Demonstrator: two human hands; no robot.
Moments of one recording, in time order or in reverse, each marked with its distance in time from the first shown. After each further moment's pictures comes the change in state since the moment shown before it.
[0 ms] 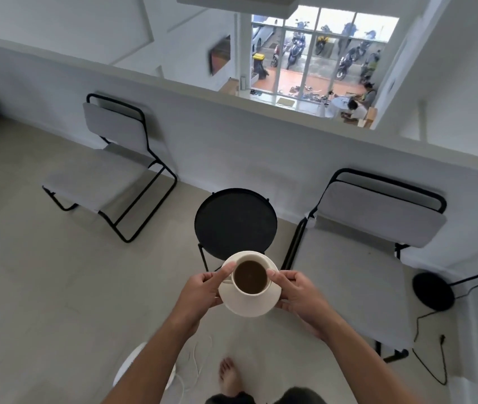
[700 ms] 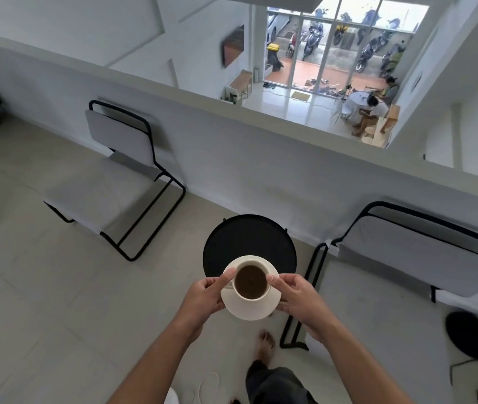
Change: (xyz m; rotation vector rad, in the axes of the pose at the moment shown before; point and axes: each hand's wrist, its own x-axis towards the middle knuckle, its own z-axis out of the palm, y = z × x) left_hand 0.189 0.098 -0.038 -0.084 -0.013 -0.072; right_hand 0.193 -0.119 0.032 -0.110 -0.005 0.048
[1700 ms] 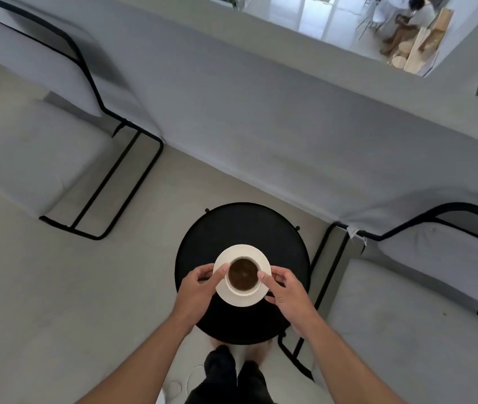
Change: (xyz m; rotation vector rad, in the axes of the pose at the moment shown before) left_hand 0.345 -0.040 0.025 0.120 0.150 -0.162; right_hand 0.355 0.071 -0.027 0.024 0.035 0.242
